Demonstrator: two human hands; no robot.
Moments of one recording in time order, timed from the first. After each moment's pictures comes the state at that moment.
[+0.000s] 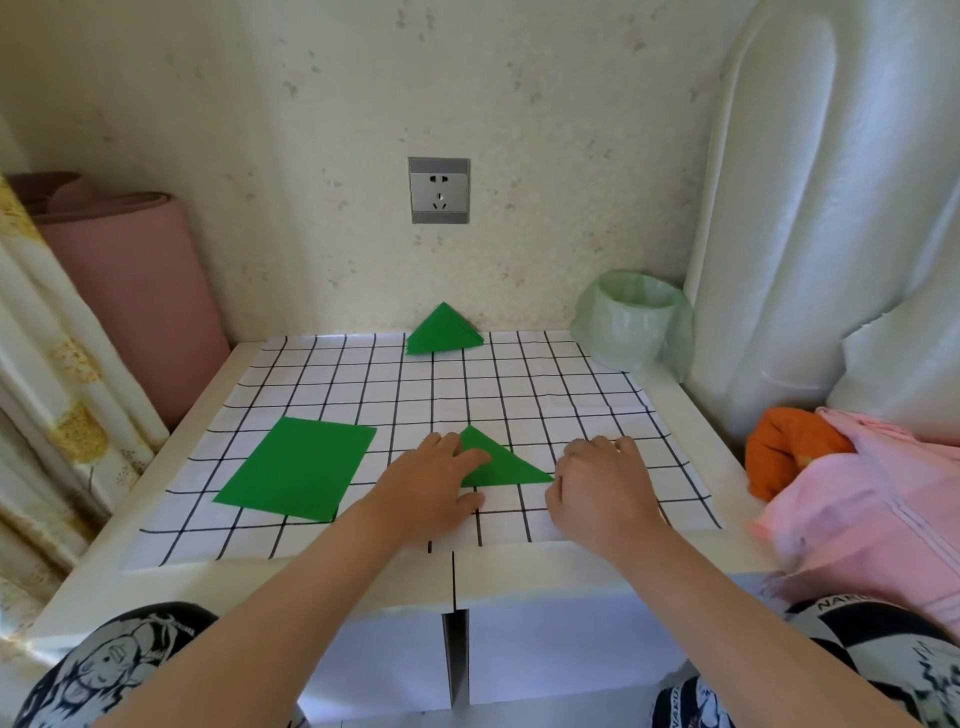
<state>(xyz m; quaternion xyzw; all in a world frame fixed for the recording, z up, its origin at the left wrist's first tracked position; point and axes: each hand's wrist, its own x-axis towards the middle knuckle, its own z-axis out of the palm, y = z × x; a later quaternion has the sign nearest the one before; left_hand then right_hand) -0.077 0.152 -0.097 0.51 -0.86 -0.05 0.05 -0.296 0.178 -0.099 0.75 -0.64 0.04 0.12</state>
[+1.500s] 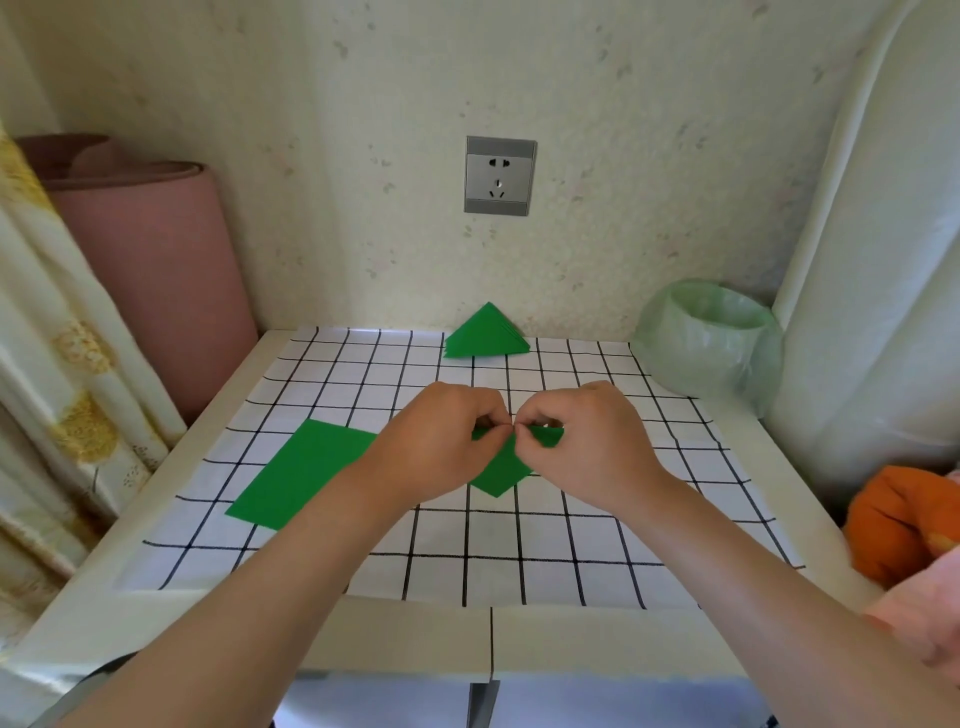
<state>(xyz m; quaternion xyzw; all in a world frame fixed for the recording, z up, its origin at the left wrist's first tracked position) -0.050 0.114 -0.038 0.50 -0.81 -0.15 0.28 -0.235 0.108 -0.046 0.81 -0.48 0.34 -0.05</state>
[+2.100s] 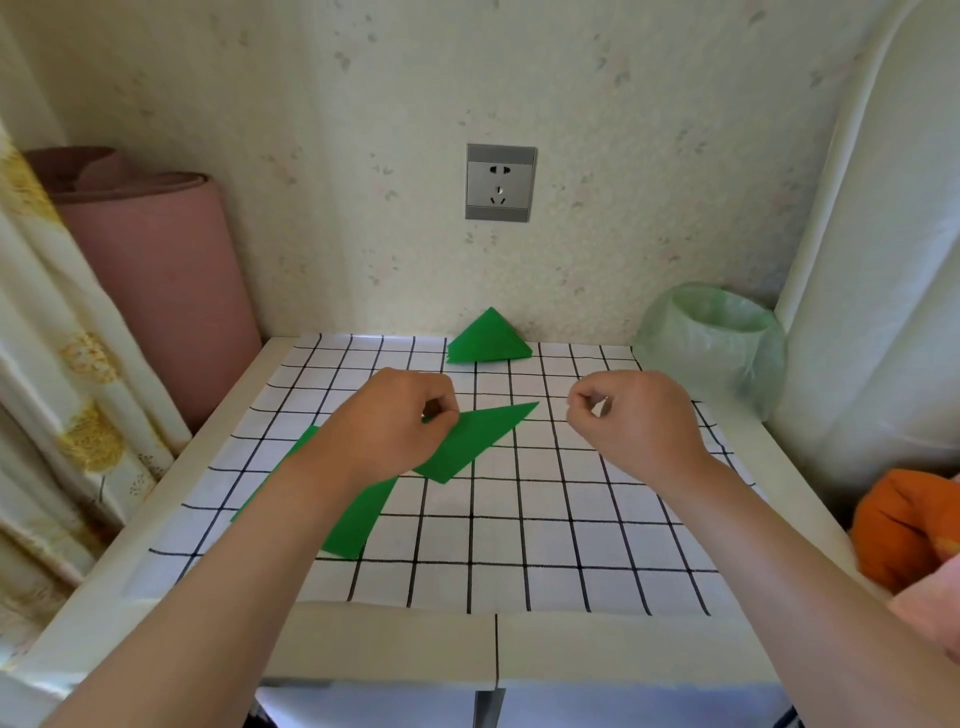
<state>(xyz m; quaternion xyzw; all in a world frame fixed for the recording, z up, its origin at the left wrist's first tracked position) -0.010 0.106 -0.023 0.57 -0.78 -0.13 0.24 -0.270 0.088 -0.039 0.76 -0.55 0.35 0.00</state>
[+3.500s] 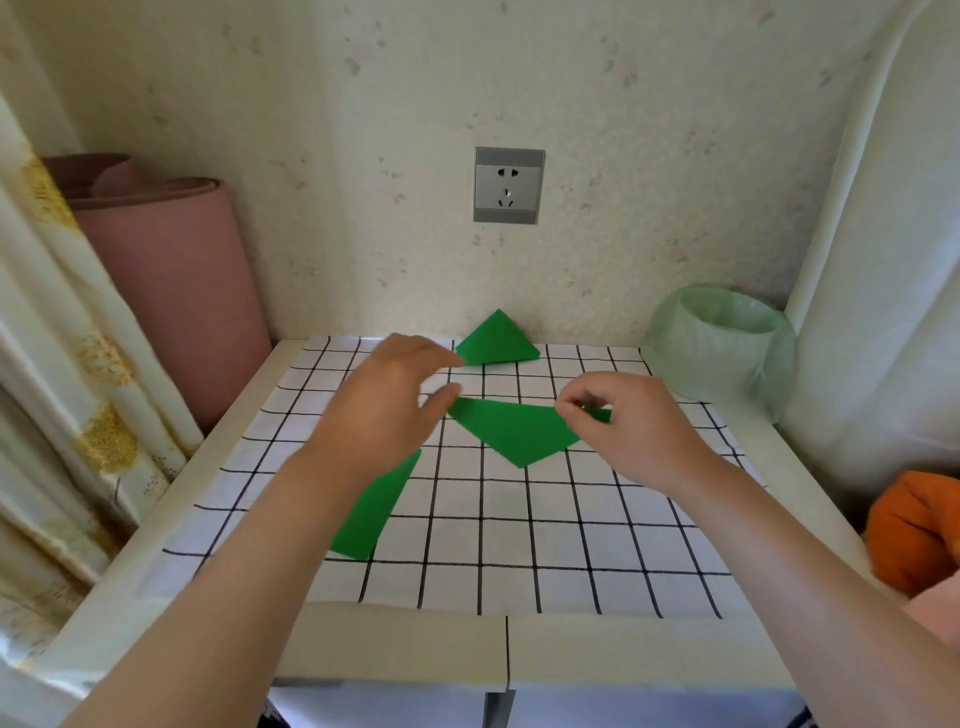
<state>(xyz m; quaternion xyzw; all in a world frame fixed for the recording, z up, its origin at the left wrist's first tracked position) 0.000 0.106 -0.018 0.53 -0.79 0.00 0.32 -0.265 0.091 -0.034 0.79 -0.49 0.33 -0.14</state>
